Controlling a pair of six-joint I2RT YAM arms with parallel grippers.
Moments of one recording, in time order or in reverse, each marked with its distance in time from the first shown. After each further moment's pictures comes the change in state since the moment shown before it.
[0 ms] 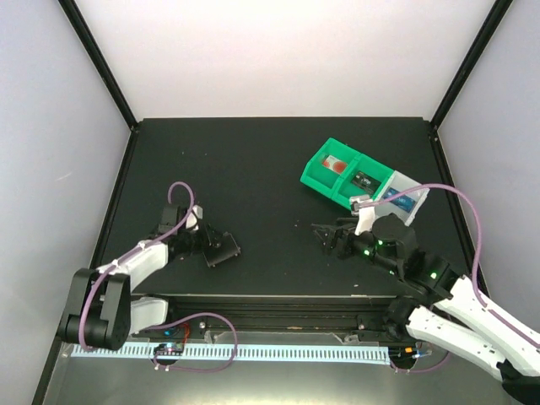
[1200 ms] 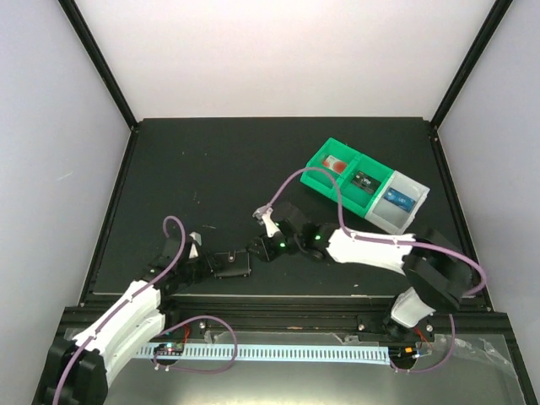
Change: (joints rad) left arm -0.219 -0.539 -0.249 -0.231 -0.090 -0.329; right arm 0.133 0.918 0.114 0.488 -0.345 -0.063
